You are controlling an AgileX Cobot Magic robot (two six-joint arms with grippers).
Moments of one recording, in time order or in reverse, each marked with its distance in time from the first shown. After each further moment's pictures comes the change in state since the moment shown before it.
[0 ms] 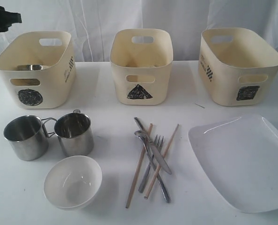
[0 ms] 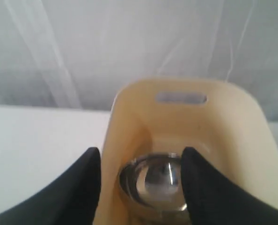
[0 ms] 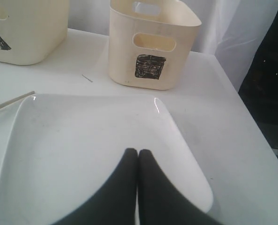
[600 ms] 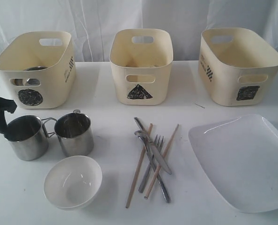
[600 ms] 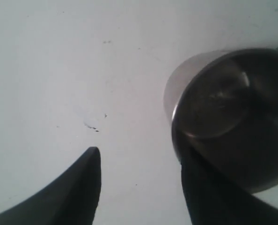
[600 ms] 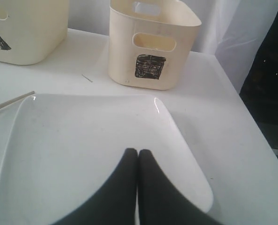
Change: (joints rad) left arm 0.000 -0.083 0.258 -0.137 0.778 0.248; right arm 0.000 0.000 0.000 0.000 0.000 0.000
